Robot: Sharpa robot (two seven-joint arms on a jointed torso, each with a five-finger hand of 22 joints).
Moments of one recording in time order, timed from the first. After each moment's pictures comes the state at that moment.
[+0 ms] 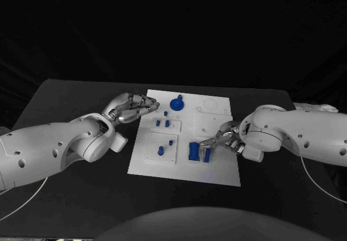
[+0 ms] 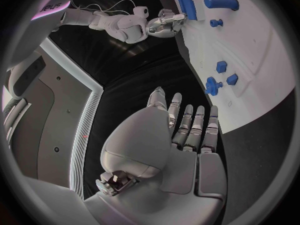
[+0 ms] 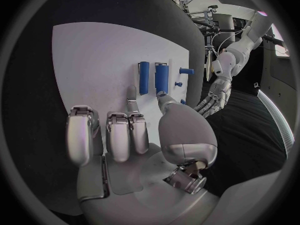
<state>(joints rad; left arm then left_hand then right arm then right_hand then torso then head) 1.23 -0.88 -0.23 1.57 -0.46 -0.34 0.38 1.54 0.20 -0.25 0.29 0.35 0.89 0.19 0.10 0.07 0.32 0.19 0.59 0.06 0.33 0.20 0.42 0.06 0.09 0.33 0.29 0.11 0.66 1.28 -0.88 -0.23 1.64 -0.67 0.02 -0.65 0.90 -0.03 0.15 0.18 0.06 1.08 0.04 0.12 0.79 1.46 -0.03 1.57 1.31 1.47 -0.09 1.54 1.31 0.02 1.47 0.02 1.40 1.31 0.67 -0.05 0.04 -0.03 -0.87</state>
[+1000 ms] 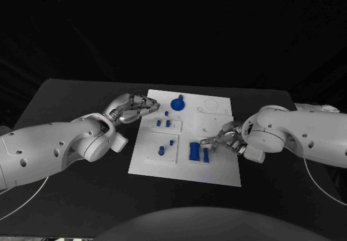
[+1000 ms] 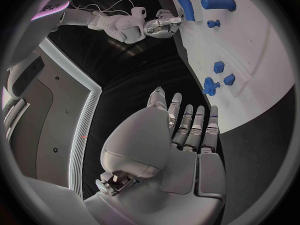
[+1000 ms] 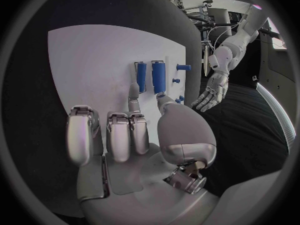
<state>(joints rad) 1.23 -0.88 -0.23 1.56 -0.47 -0.33 0.37 1.54 0.20 -0.25 0.29 0.35 0.89 0.19 0.10 0.07 0.32 0.19 0.59 0.06 0.33 0.20 0.42 0.06 0.09 0.33 0.29 0.11 0.66 1.28 -0.90 -0.23 1.65 -0.62 -0.01 -0.64 0.91 -0.02 0.13 0.20 0.06 1.12 0.02 0.20 0.87 1.47 -0.04 1.57 1.31 1.47 -0.10 1.54 1.31 0.02 1.46 0.02 1.40 1.31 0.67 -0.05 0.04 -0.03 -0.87</state>
